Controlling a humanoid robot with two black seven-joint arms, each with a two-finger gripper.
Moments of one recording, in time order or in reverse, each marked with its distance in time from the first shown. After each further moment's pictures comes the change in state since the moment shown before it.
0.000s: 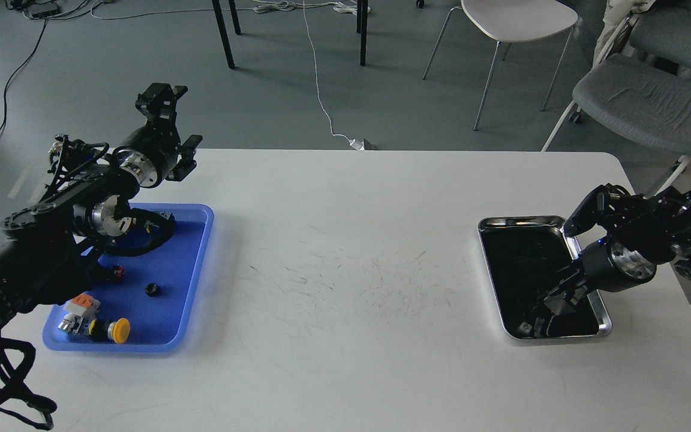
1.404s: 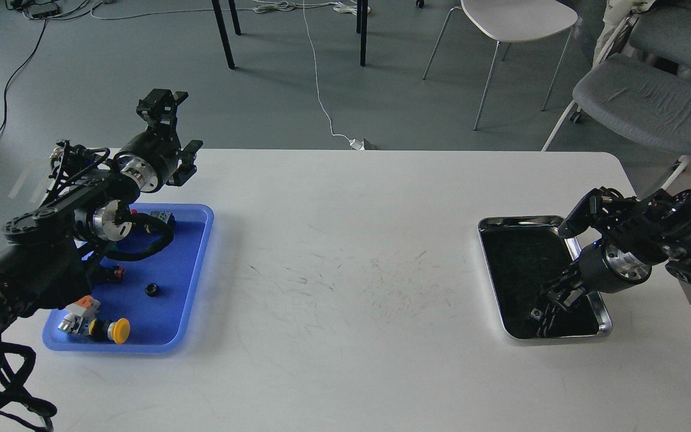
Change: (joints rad) left arm 0.014 -0.002 0.001 0.000 0.002 0.000 -0.003; right arm 0.000 0.038 -0.021 -0.050 -0.002 0.000 0.000
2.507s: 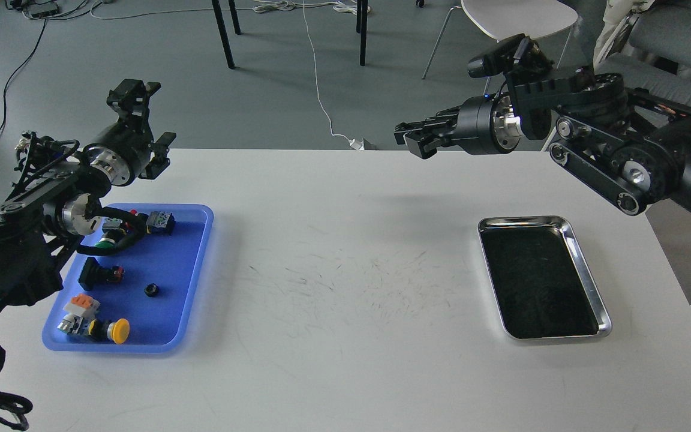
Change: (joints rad) left arm -0.008 0.084 0.008 -0.017 0.000 -0.007 0.007; right arm 0.065 0.361 0.601 -0.181 0.129 -0.061 -0.083
